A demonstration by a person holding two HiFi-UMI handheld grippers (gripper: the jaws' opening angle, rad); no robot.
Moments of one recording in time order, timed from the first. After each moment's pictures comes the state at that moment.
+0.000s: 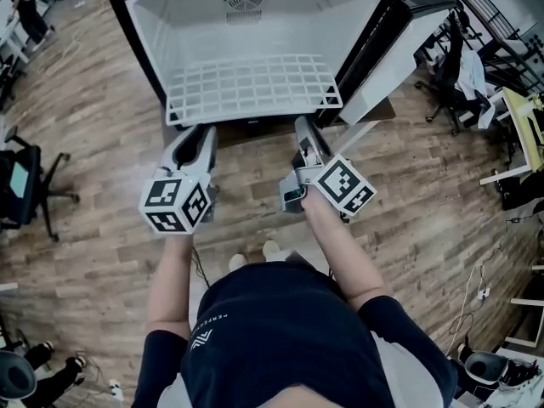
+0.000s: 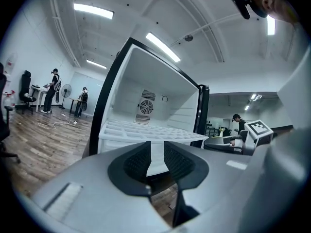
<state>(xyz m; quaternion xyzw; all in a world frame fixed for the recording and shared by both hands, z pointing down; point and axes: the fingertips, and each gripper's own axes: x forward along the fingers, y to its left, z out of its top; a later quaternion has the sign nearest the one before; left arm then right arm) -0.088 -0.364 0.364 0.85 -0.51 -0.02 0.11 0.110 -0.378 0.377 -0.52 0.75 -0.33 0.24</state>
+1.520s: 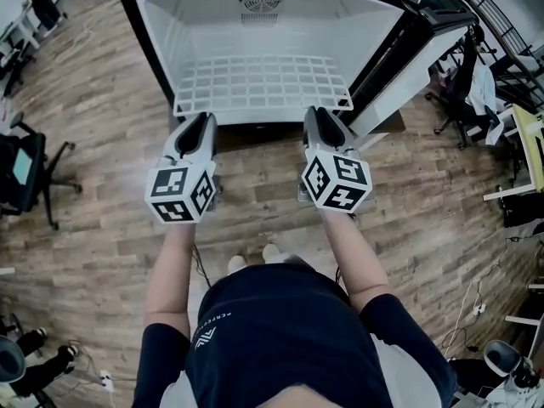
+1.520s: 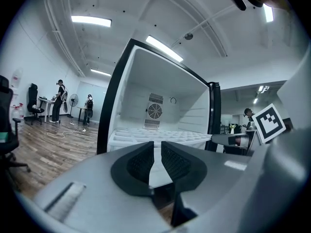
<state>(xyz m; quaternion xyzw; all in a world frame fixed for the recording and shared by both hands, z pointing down) -0.103 -0.393 0.356 0.82 -0.56 -0.01 0.08 0.108 -0.413 0.355 -0.60 0.79 -0.09 0.01</state>
